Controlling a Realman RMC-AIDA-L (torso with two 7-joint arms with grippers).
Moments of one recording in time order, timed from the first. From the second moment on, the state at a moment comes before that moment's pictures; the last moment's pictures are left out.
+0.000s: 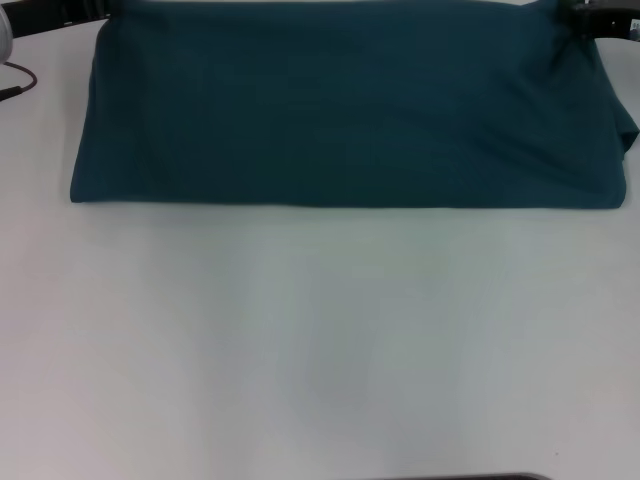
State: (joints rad) left arm -0.78 -2.06 -2.66 -0.60 -0.88 0.92 -2.01; right arm 0.73 2.01 -0.38 -0.53 -2.26 -0.90 1.67
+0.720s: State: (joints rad) left arm -0.77 -2.10 -2.66 -0.60 -0.92 0.81 -2.01; right arm 0.73 2.06 -0.43 -0.52 -2.26 -0.72 1.64
